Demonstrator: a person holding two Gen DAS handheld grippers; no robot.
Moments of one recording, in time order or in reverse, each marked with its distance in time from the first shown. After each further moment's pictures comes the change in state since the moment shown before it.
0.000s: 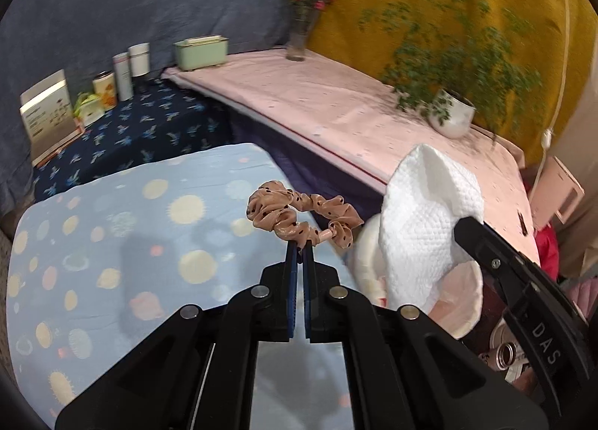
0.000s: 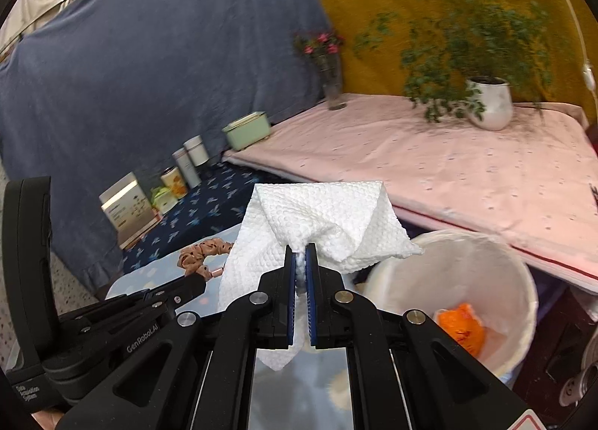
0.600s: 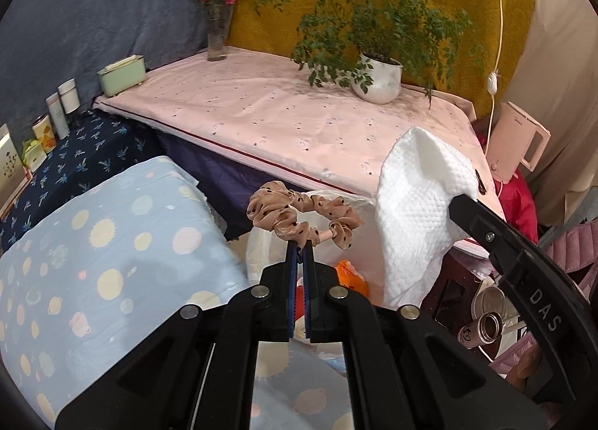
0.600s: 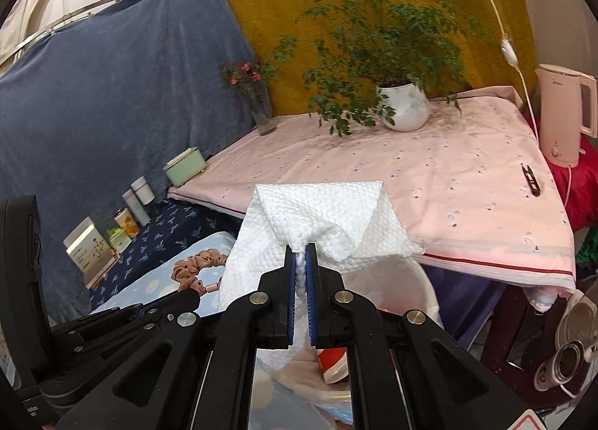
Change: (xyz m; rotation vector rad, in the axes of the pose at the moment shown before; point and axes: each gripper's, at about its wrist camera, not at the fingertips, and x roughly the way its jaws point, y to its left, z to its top) left arm 0.023 -0.128 -0.010 0.189 0.034 -0.110; right arm -0.050 -0.117 0.002 0.135 -0.078 -0.146
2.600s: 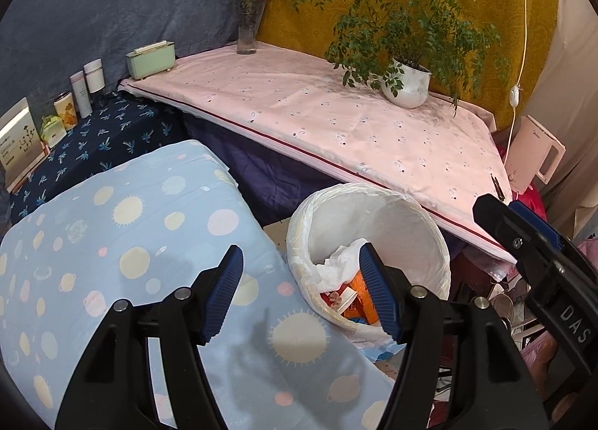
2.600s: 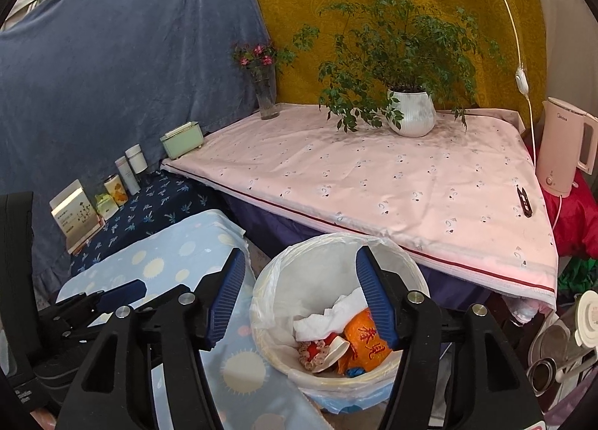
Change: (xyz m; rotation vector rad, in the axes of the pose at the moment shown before) left arm -0.011 0.051 -0.023 -0.085 -0.012 0.051; right arm -0.003 0.042 -0.012 -0.149 0.042 -0.060
